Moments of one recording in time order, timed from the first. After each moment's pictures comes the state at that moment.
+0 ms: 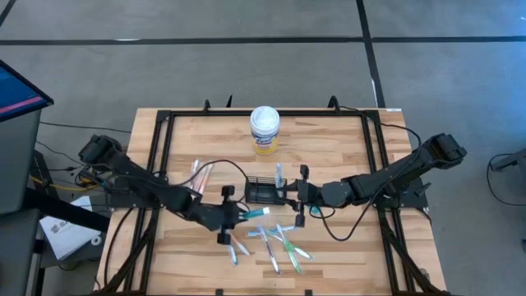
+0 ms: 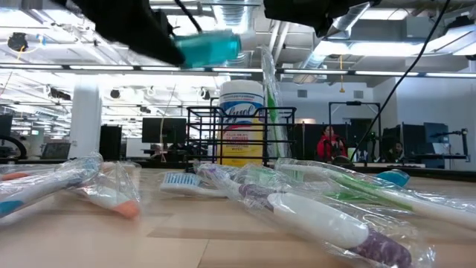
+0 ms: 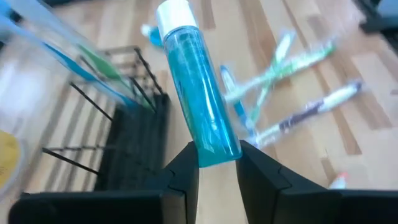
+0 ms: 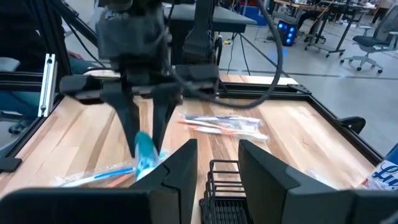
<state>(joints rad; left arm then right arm) -0.47 1.45 0.84 -0.08 -0.47 -0.14 0.37 1.41 0.79 0.37 0.49 0.03</state>
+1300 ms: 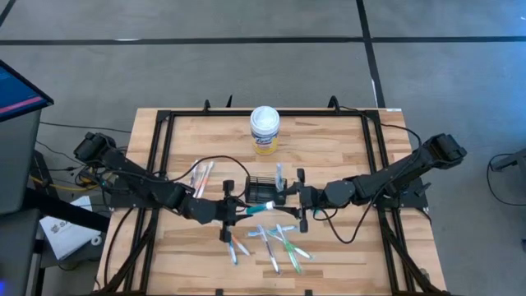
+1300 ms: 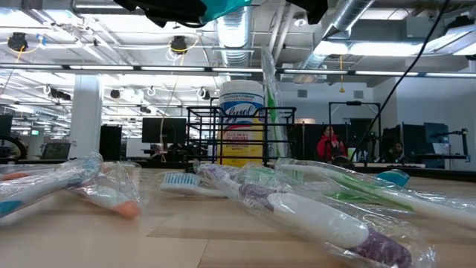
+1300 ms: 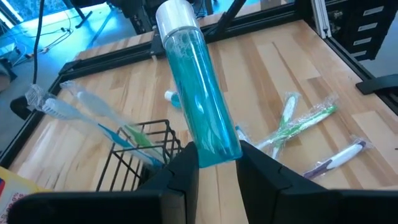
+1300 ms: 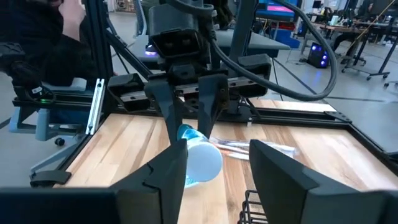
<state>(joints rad) -0.46 1.39 0.84 0.09 -0.53 0.03 0.37 1.42 0.79 0.47 0.36 -0.01</state>
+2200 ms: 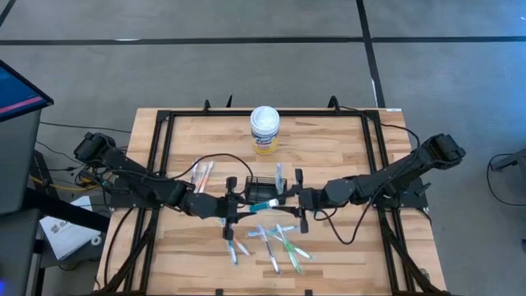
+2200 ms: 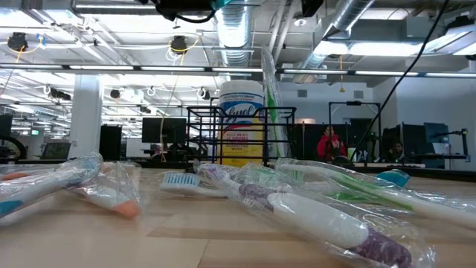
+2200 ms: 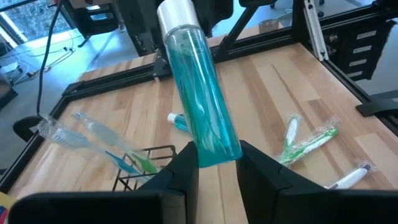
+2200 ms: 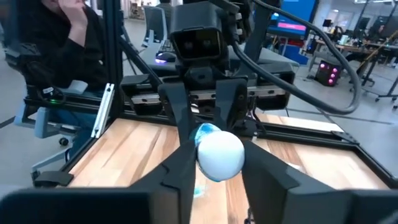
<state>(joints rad) -0.44 1.39 0.84 0.17 -0.48 0.08 0.37 1.42 0.79 0.54 0.30 -0.09</state>
